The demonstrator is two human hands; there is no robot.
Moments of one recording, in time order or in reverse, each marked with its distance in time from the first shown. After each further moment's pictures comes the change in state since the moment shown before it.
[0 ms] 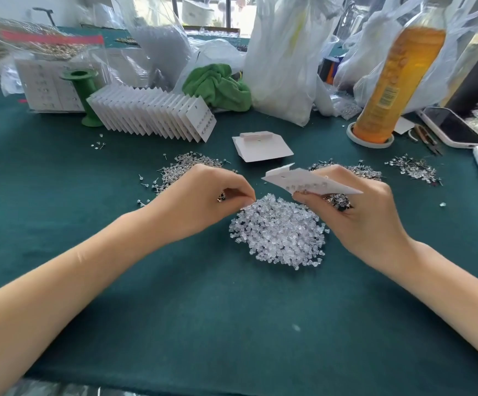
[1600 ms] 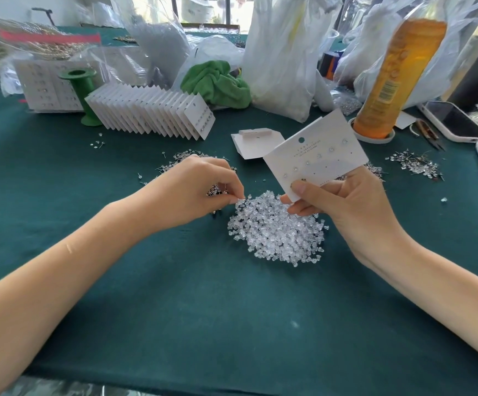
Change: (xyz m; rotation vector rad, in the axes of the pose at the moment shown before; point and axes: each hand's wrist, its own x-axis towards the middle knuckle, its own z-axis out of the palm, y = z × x) left_hand 0.003 -0.011 -0.012 0.081 -0.083 0.075; right_hand 0.005 -0.021 0.005 0.801 0.007 0.660
